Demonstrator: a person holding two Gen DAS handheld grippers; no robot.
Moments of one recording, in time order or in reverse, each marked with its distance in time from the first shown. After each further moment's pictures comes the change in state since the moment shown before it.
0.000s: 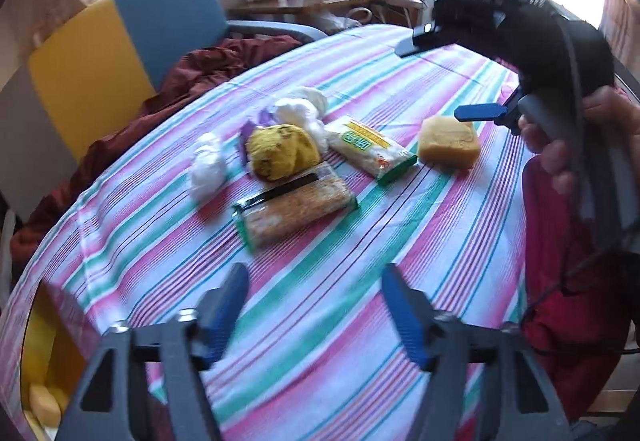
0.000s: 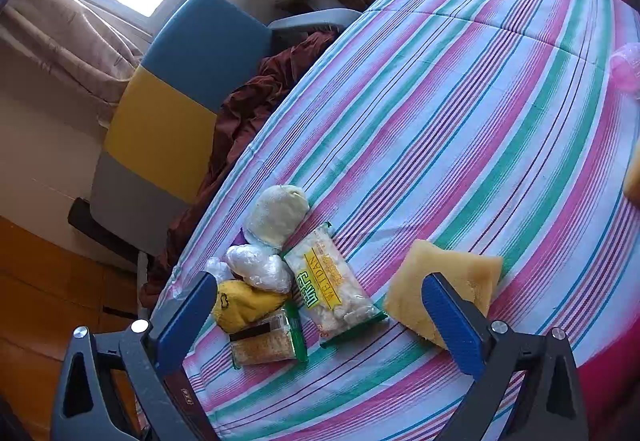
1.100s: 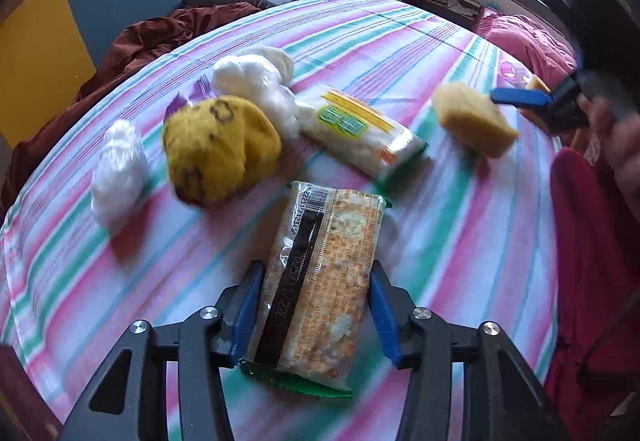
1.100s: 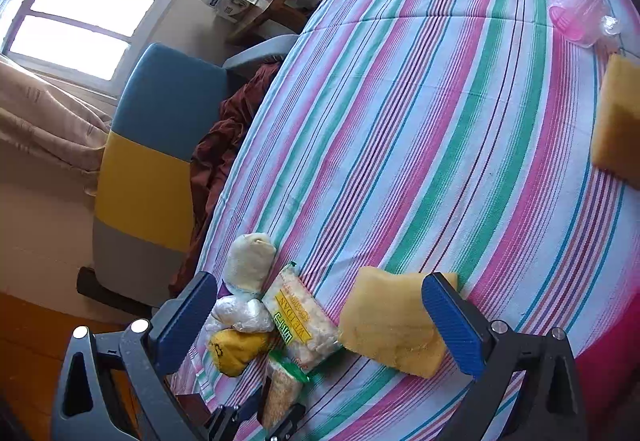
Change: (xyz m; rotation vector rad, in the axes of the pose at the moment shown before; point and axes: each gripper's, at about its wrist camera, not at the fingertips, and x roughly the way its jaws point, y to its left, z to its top) left arm 0.064 -0.002 -0.002 0.027 0.065 -0.139; right arm -0.011 -0.046 0.016 0.220 -0.080 -0.016
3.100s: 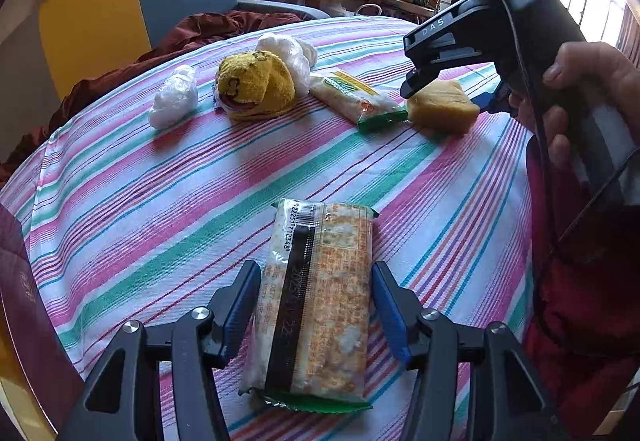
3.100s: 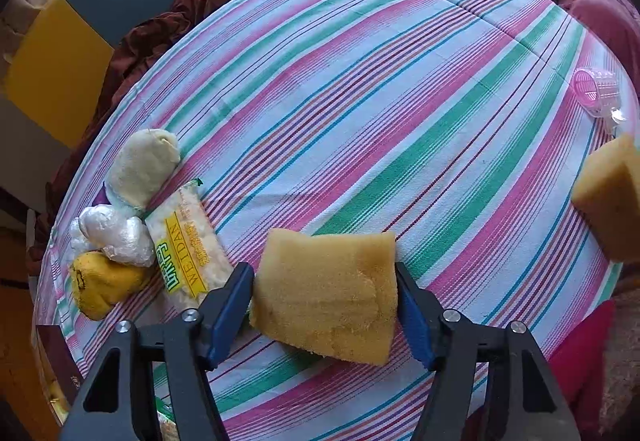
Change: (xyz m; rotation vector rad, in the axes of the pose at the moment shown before) left arm -0.027 -0.022 -0.058 -0.160 -0.104 0.083; right arm 0.043 0.009 -0.019 -0.344 0.189 -0.450
